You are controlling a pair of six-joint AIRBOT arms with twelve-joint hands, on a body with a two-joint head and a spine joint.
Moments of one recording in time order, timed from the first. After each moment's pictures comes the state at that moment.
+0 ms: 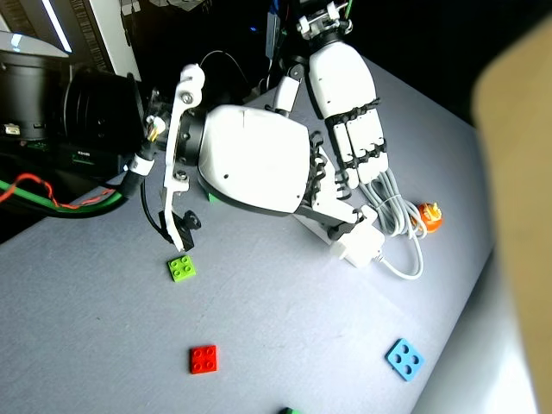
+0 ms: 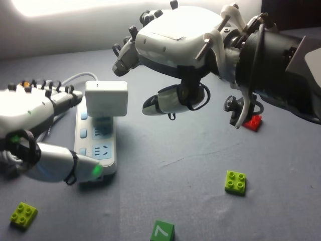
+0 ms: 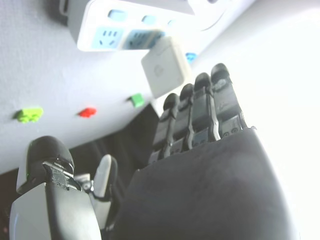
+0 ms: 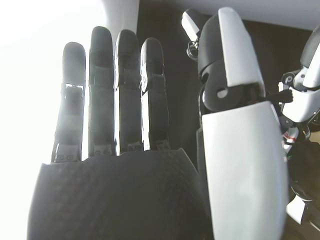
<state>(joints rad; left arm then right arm) 0.38 -0.63 0.61 -1.55 -0.53 2.34 -0.11 -1.25 0.95 -2.03 -0.31 0.99</state>
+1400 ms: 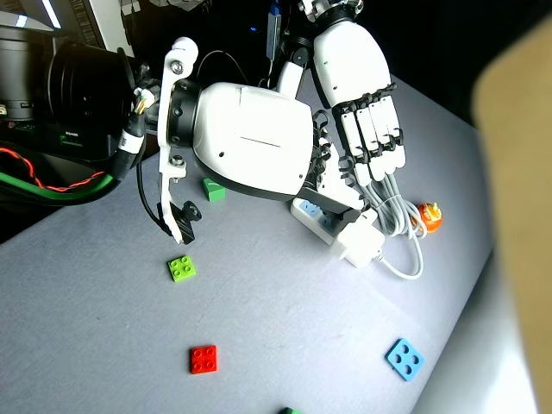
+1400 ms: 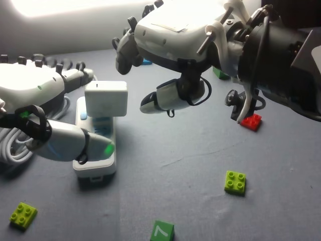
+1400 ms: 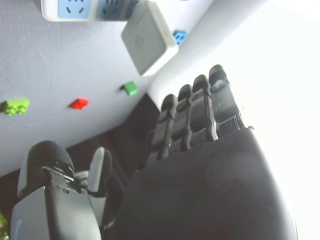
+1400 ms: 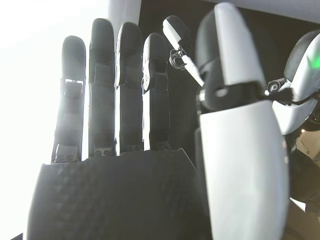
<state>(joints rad) 0.24 -0.65 0.60 -1.69 -0.57 2.56 -0.09 -1.24 0.92 -2.02 -0.34 0.96</state>
